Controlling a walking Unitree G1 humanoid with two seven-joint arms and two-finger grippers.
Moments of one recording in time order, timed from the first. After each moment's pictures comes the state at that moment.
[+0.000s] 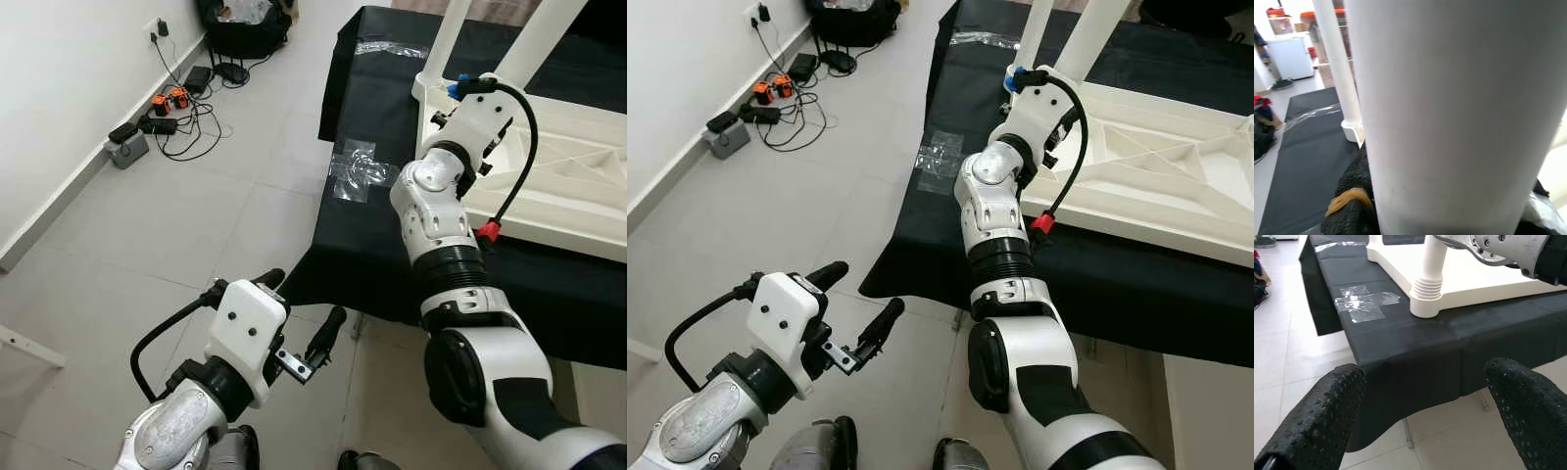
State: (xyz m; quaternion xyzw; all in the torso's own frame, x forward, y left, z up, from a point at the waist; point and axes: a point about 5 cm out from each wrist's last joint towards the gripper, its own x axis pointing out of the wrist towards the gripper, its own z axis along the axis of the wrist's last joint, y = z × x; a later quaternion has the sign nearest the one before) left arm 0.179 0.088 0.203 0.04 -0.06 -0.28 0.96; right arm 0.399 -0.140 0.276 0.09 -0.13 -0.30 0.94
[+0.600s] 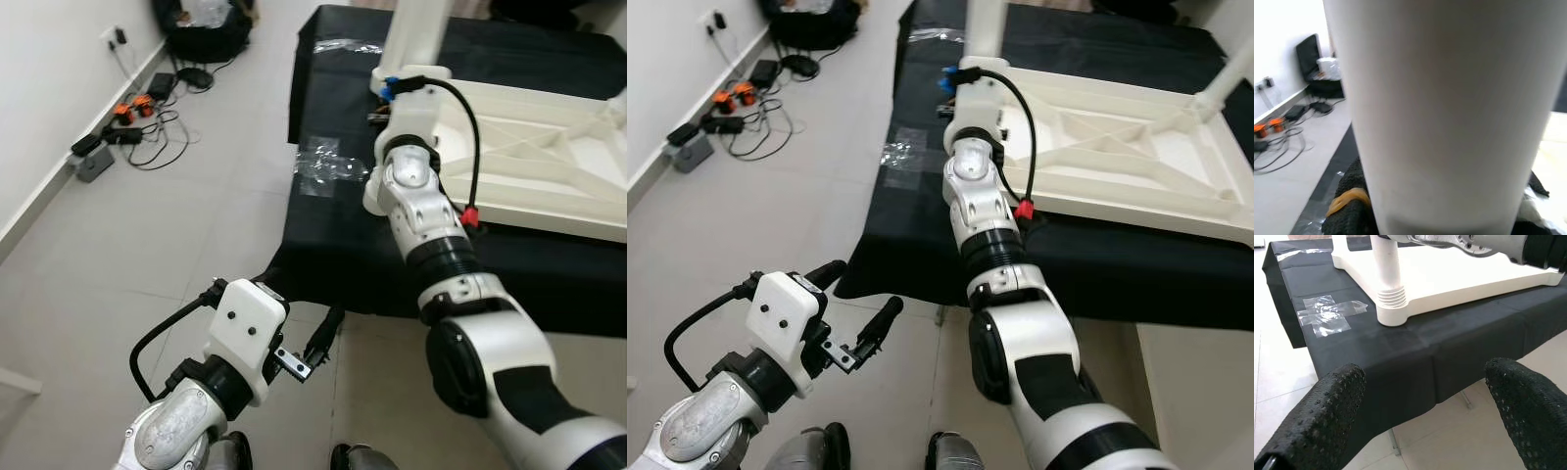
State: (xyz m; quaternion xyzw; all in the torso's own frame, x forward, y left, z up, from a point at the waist) left arm 0.180 0.088 0.204 0.05 -0.06 -0.28 0.96; right arm 0.417 -0.101 0.278 -0.02 -0.08 -0.02 1.00
